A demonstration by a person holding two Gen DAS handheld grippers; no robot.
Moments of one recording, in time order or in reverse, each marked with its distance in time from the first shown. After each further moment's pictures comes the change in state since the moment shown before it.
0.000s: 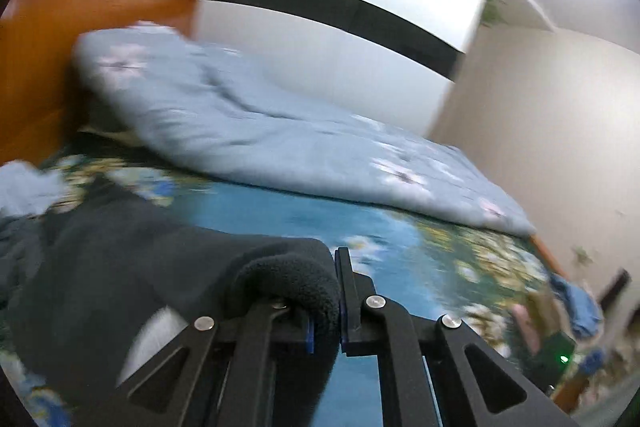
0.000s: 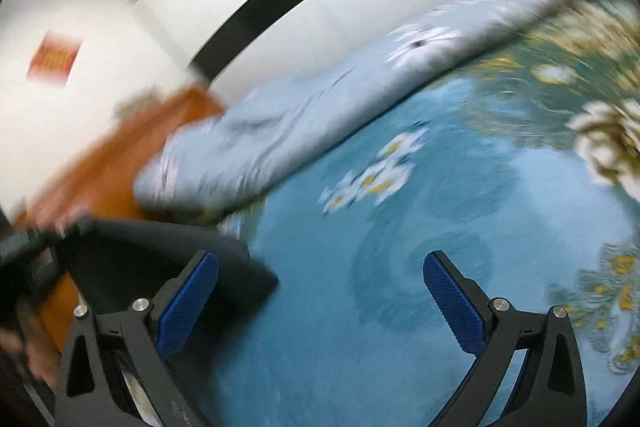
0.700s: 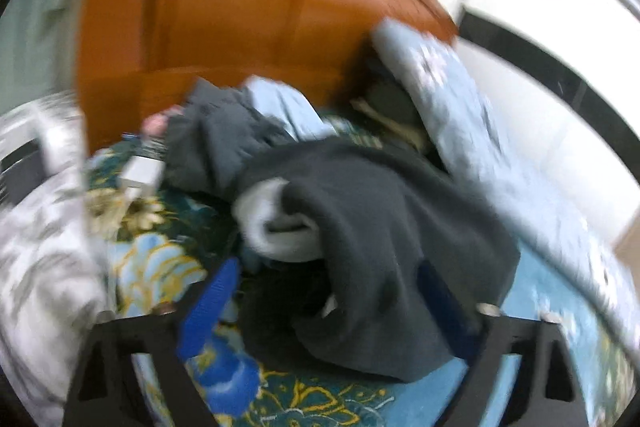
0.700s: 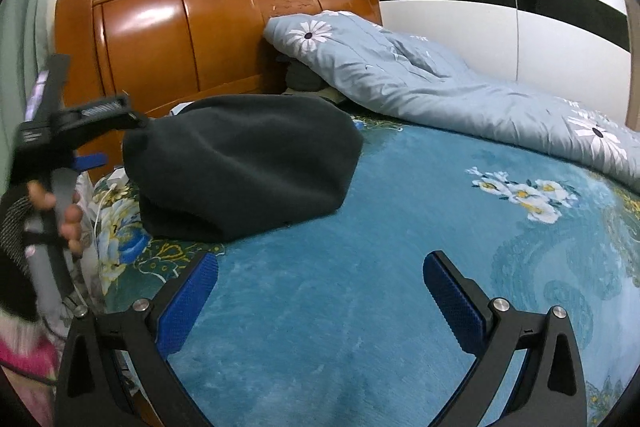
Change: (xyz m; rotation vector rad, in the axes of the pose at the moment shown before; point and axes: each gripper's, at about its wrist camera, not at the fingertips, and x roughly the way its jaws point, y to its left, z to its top) left arm -0.091 0.255 -0.109 -0.455 -0.128 0.722; right arm 0.049 0.140 -0.157 -0.857 0.286 0.208
